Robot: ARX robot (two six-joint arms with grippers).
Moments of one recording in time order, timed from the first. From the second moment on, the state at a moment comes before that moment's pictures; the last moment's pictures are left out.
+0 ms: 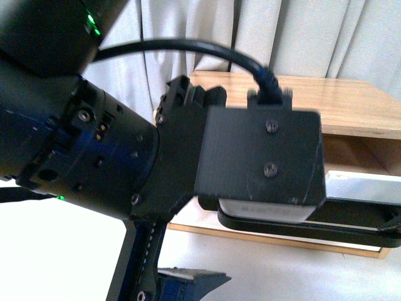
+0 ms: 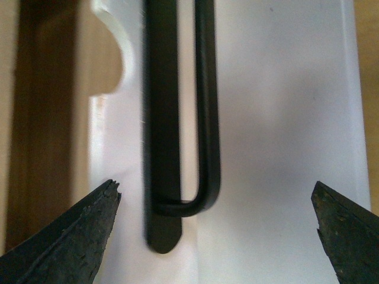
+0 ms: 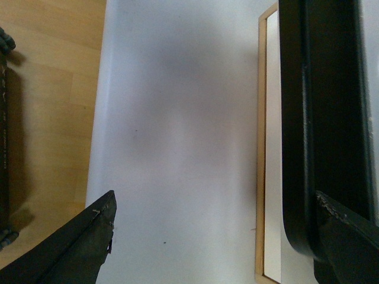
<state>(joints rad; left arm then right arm) -0.53 1.54 0.94 -0.14 0.39 1.28 0.06 1.21 0.60 -0.33 -0.60 -1.42</state>
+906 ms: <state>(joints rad) -0.11 0.81 0.39 0.42 0.20 0.40 -0.22 0.60 0.26 0.42 -0.49 -0.36</state>
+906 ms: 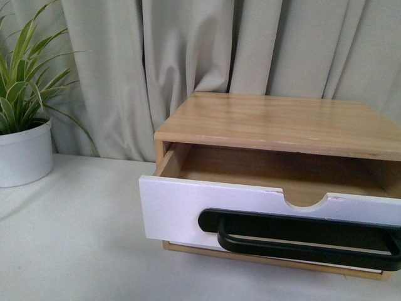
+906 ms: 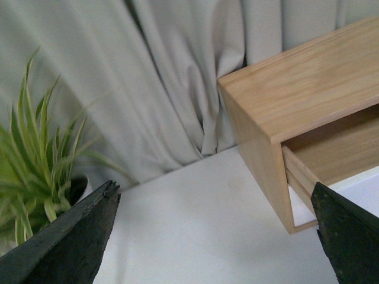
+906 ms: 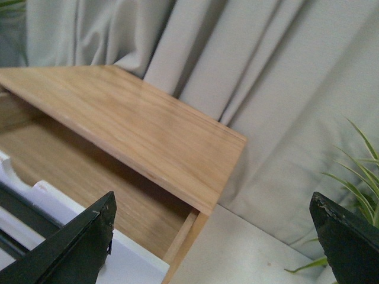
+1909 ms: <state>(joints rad) 0.00 0.31 0.09 0.22 0.00 -0.01 -0.02 0.09 0.10 -0.02 -0.02 0.00</state>
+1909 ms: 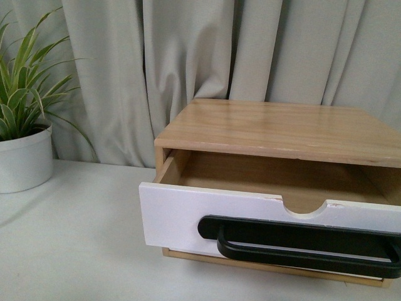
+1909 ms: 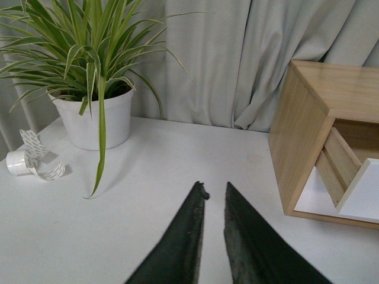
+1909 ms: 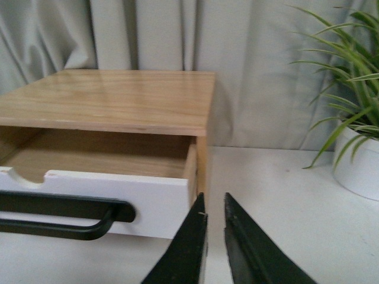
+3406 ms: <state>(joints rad) 0.00 0.00 0.01 0.00 0.00 0.00 0.00 0.00 0.01 0.00 0.00 0.00</state>
